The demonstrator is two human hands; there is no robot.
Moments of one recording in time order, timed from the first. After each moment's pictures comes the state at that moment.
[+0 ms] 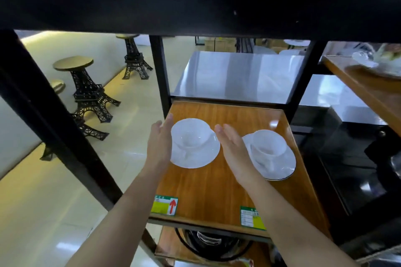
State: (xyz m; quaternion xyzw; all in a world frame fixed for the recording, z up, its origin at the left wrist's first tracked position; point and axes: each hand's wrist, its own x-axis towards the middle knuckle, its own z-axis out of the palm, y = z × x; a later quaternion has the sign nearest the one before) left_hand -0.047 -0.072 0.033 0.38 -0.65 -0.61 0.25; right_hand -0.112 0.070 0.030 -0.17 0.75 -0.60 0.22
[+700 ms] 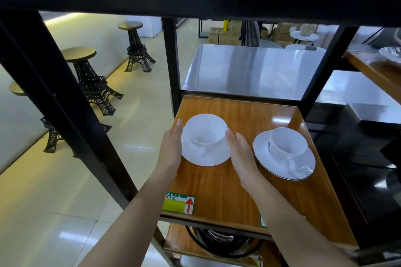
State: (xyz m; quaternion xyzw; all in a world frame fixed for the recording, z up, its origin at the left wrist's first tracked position) left_hand -0.037 -0.089 0.004 0.35 -0.66 -0.64 0.19; right_hand -0.111 0.044 -0.007 -0.09 0.76 -0.60 0.24
